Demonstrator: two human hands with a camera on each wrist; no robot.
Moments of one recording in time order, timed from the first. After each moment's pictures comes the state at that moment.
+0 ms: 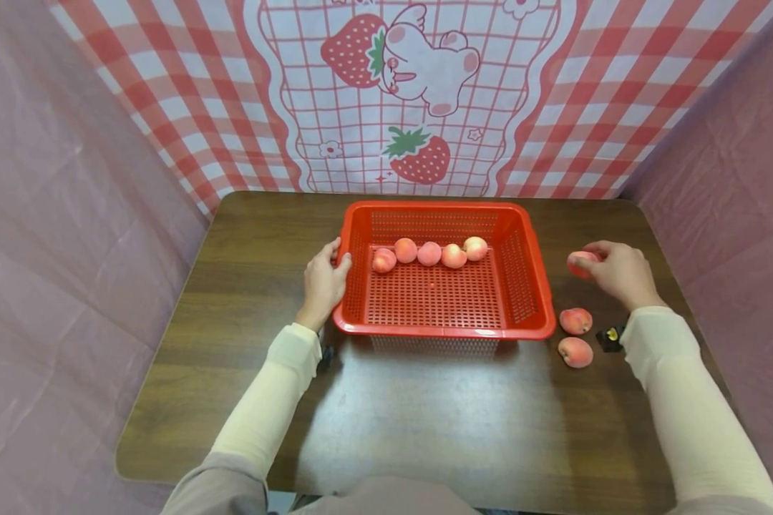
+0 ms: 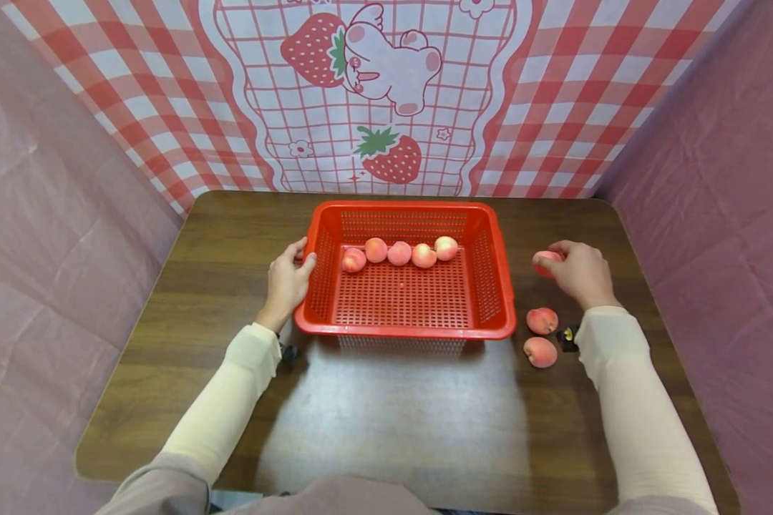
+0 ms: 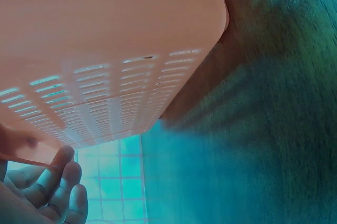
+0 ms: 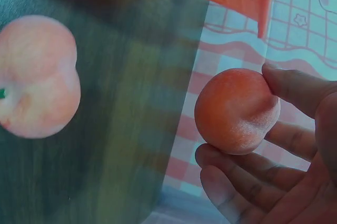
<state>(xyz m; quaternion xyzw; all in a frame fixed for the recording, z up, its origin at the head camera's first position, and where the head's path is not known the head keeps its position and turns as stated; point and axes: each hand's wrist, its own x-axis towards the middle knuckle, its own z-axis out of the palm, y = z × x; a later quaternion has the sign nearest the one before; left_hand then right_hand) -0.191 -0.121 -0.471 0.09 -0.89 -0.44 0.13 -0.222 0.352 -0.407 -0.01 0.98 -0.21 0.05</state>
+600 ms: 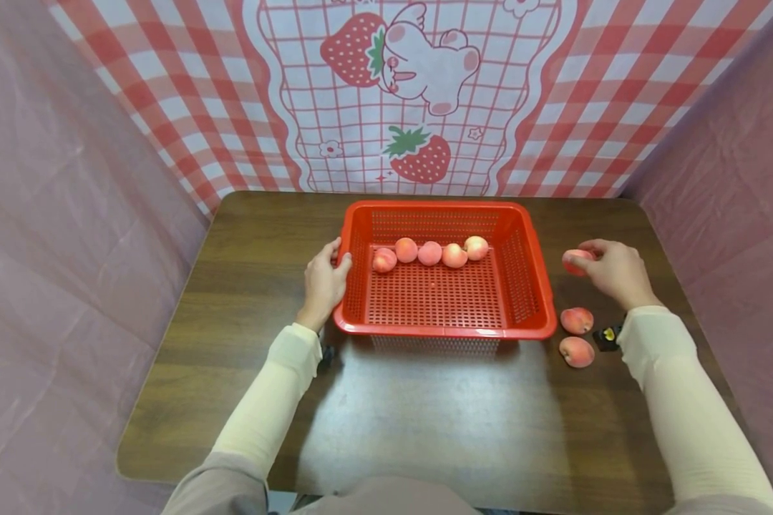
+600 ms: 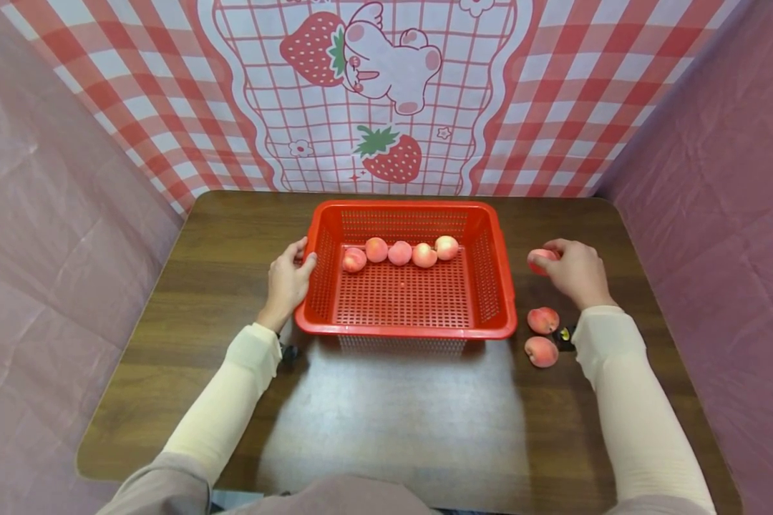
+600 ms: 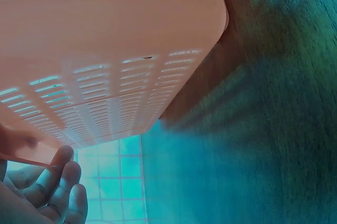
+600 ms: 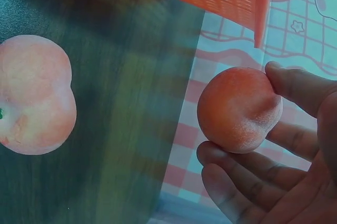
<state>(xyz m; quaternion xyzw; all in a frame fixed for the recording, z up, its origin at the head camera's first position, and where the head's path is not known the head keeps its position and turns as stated) -0.192 -0.121 -0.470 0.09 -0.88 -0.44 0.12 -0.221 0.342 -0.407 -0.01 0.97 -0.22 0.04</state>
